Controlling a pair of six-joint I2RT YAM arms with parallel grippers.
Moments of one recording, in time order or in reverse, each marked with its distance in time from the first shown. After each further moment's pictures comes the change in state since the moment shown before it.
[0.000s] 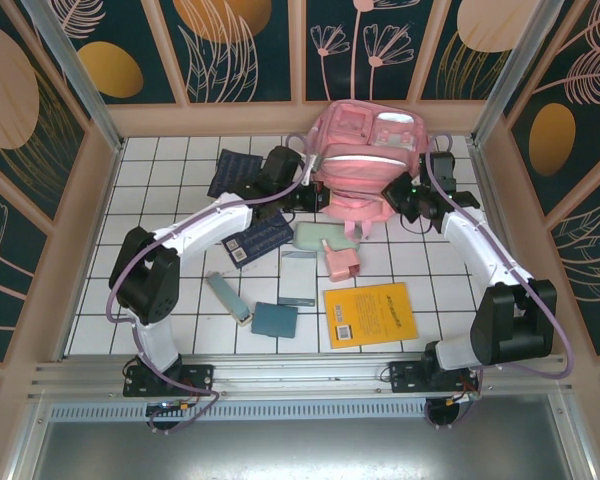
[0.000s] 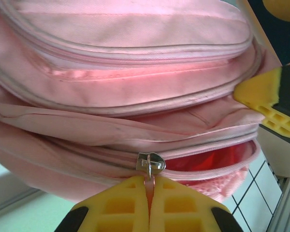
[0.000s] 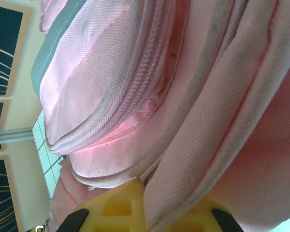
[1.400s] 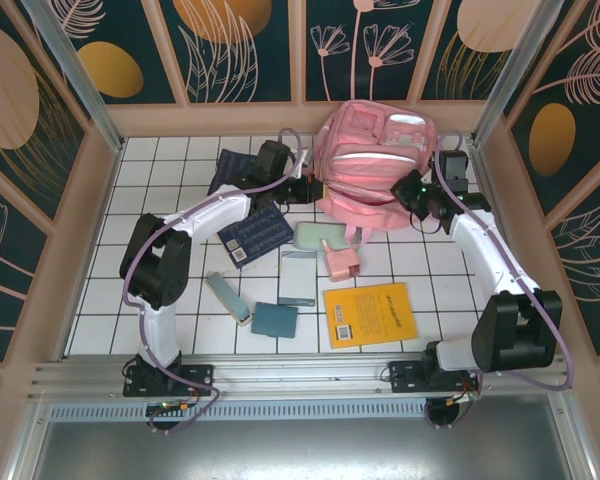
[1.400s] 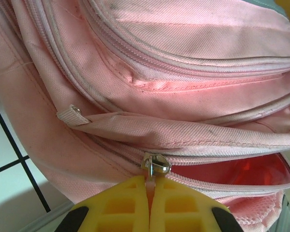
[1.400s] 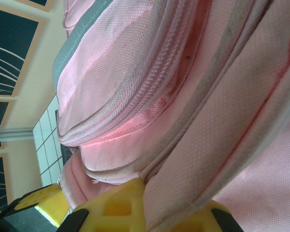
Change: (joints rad) left arm 0.092 0.105 0.021 0.081 0.145 -0.016; right arm -0.058 -0.041 0.002 -0.012 -0.032 -0.084
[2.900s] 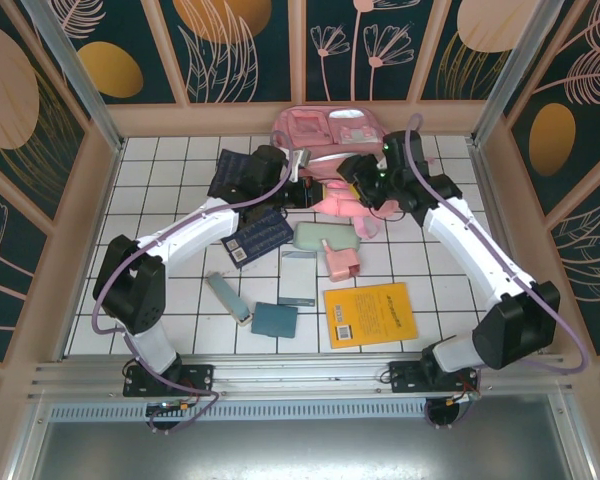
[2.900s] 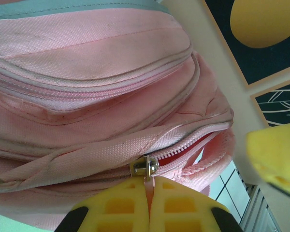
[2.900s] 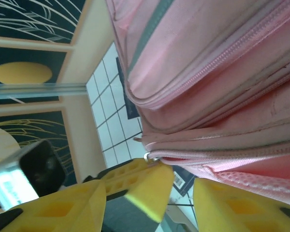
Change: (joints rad) left arm -0.064 -0.202 -0.122 0.024 -0.078 -0.069; right arm 0.324 0.053 0.222 -0.074 0.022 0.303
